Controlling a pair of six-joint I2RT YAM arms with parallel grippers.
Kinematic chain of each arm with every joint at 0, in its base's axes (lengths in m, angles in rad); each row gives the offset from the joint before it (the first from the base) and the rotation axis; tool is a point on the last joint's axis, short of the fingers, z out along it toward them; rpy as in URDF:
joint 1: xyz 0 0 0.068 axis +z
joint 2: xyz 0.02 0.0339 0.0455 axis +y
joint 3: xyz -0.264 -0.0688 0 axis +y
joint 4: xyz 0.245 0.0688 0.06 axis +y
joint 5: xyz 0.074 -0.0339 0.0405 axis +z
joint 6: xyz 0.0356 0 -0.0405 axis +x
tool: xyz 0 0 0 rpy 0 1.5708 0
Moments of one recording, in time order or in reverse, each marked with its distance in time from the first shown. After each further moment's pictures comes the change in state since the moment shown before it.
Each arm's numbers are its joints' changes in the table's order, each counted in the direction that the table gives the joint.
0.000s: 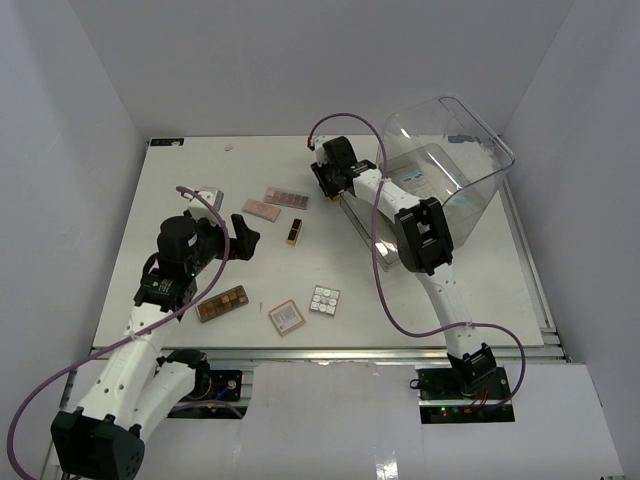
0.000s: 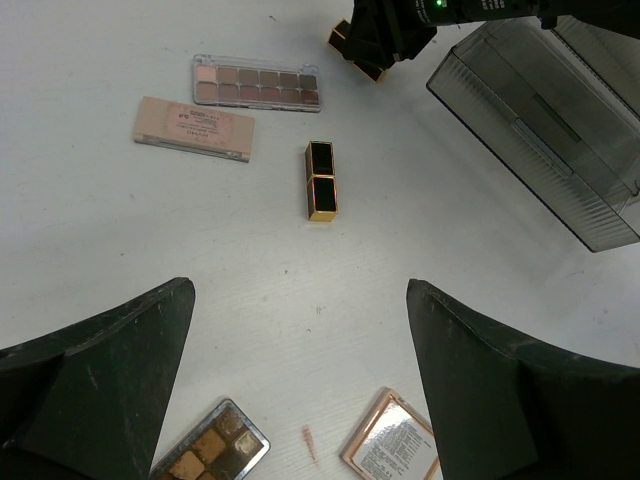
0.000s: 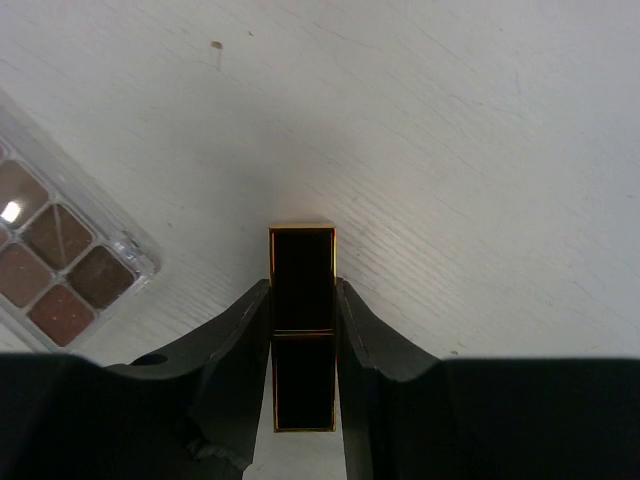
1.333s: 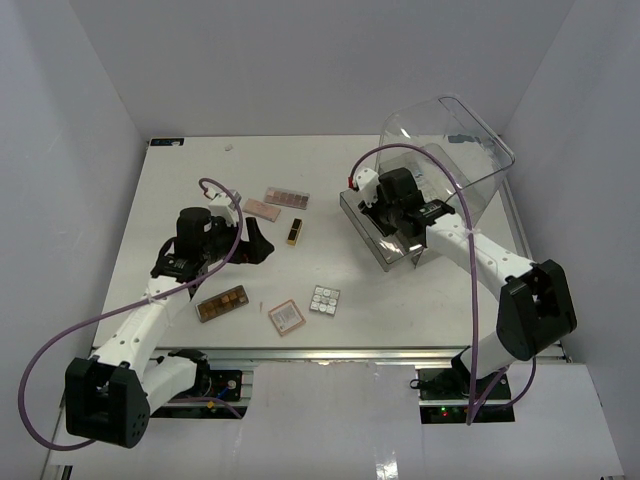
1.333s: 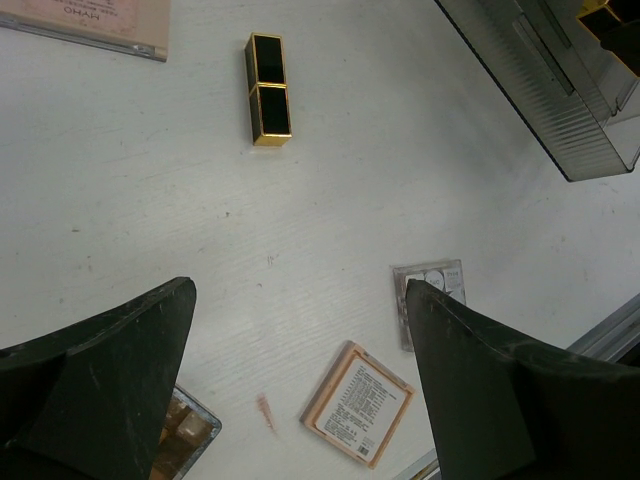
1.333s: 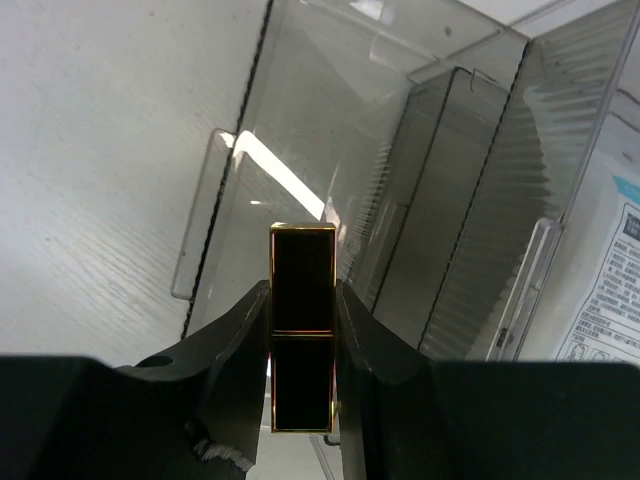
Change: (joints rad) left arm 0.013 0.228 0.001 -0.002 -0.189 -0.050; right arm 0.006 -1.013 1.033 0.003 -0.059 -0.266
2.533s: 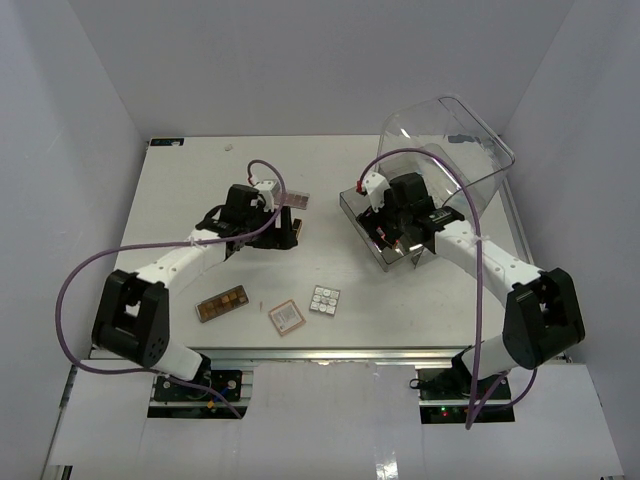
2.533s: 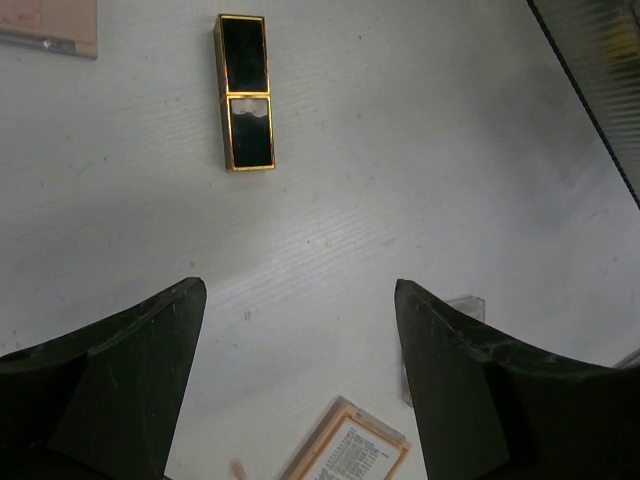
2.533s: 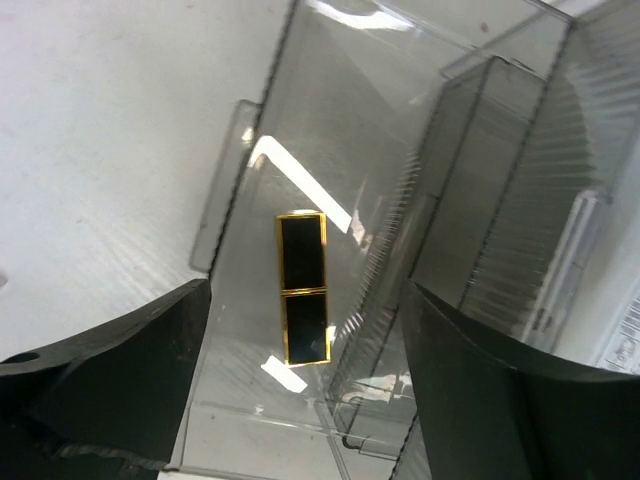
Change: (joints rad) left arm -0.199 0.474 -0.295 0.043 0.174 -0.037; right arm -0.050 -0.064 0.086 -0.032 0.165 -0.004
